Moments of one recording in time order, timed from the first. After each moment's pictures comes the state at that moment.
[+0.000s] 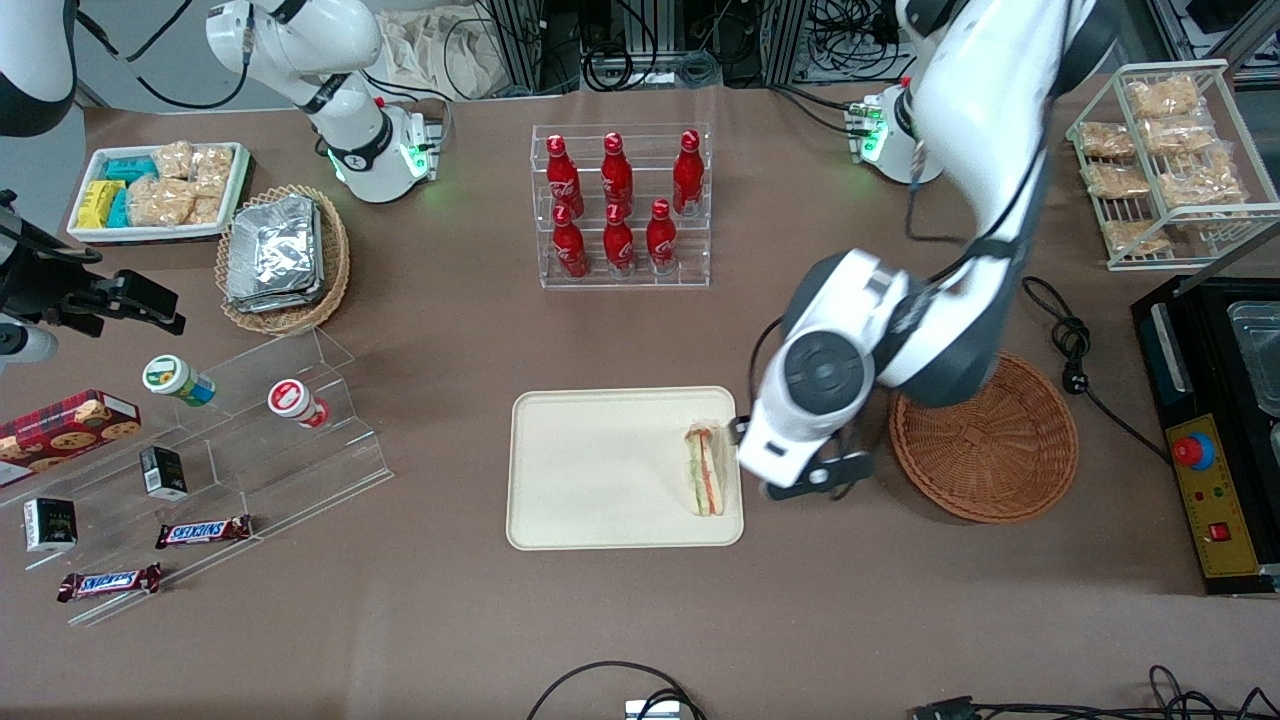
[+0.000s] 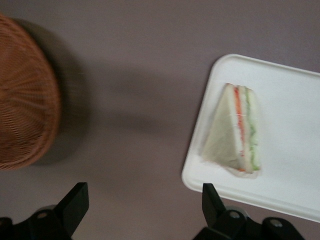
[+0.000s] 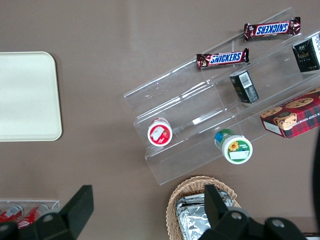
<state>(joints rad) -0.32 0.60 -0.23 -1.23 0.13 1.65 -0.80</state>
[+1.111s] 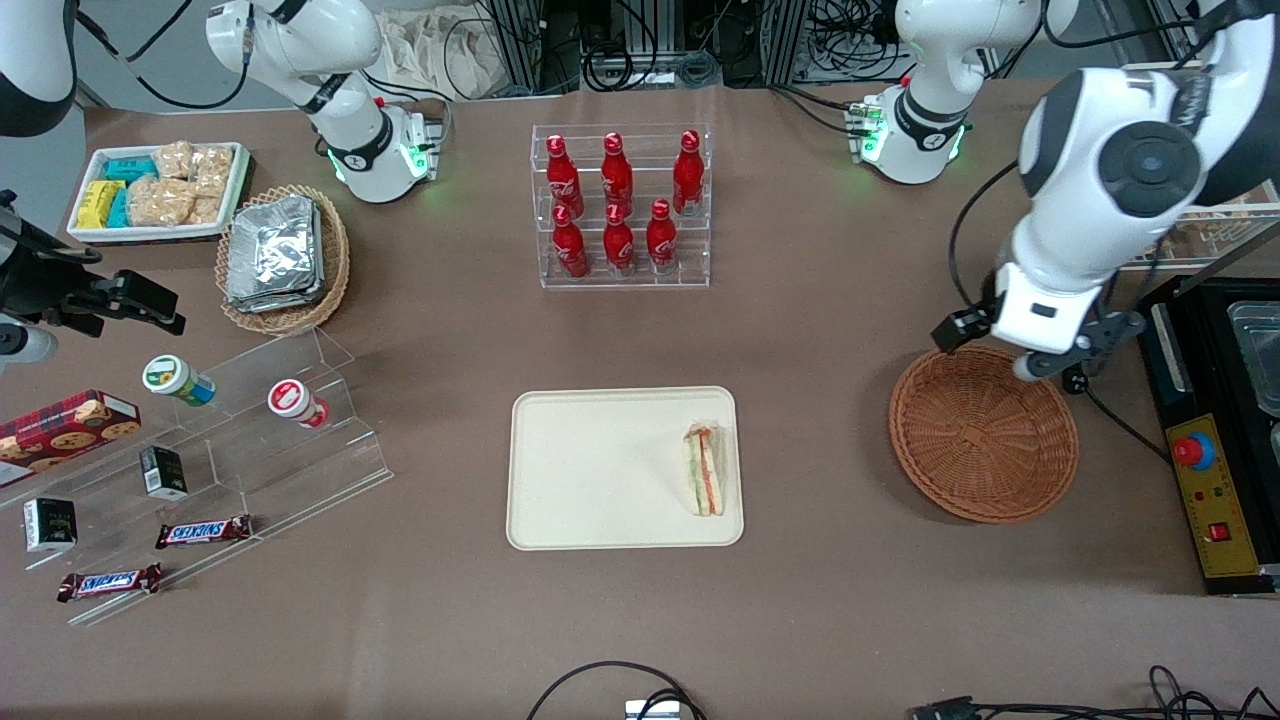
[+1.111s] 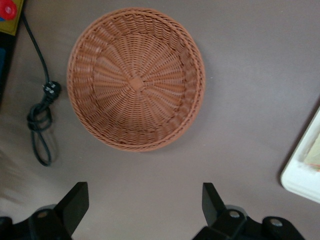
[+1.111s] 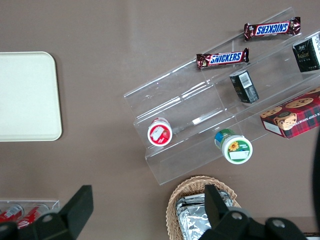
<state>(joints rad) 0.02 -0.02 -0.21 -1.93 0.08 1.82 -0.58</state>
